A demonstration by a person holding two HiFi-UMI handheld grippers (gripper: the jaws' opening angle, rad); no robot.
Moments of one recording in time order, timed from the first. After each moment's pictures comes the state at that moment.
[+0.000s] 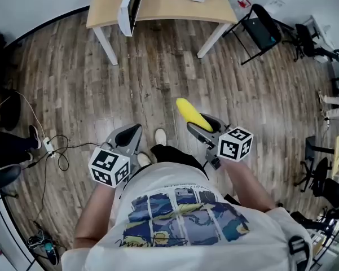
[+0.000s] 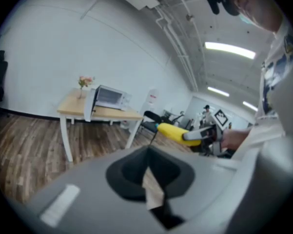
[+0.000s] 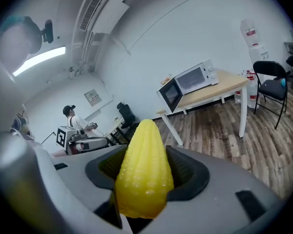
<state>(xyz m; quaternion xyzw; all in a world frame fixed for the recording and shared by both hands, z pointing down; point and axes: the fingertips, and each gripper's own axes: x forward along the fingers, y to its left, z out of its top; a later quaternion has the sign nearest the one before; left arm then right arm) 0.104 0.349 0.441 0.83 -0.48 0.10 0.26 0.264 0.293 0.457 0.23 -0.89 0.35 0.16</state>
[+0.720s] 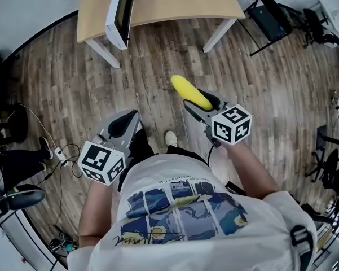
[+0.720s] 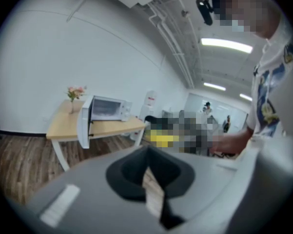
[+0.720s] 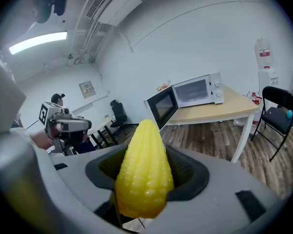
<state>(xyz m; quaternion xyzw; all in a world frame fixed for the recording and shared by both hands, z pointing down) 0.068 0.188 0.400 0.85 -0.46 0.12 0.21 0.214 0.117 0.465 0.27 -0.91 0.26 0.19</state>
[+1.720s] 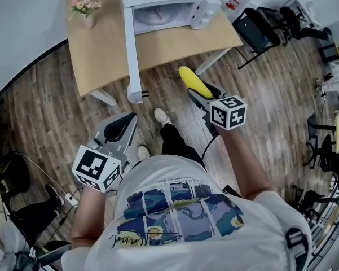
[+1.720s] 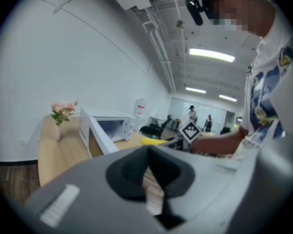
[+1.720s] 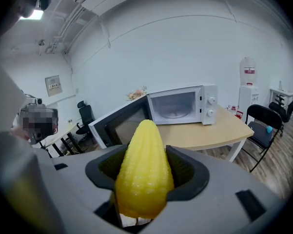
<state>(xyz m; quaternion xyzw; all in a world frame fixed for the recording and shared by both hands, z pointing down) -0.077 -0.022 0.365 0.91 -0.36 0.10 0.15 0.118 -0.122 0.470 0.43 -0.85 0.24 0.21</state>
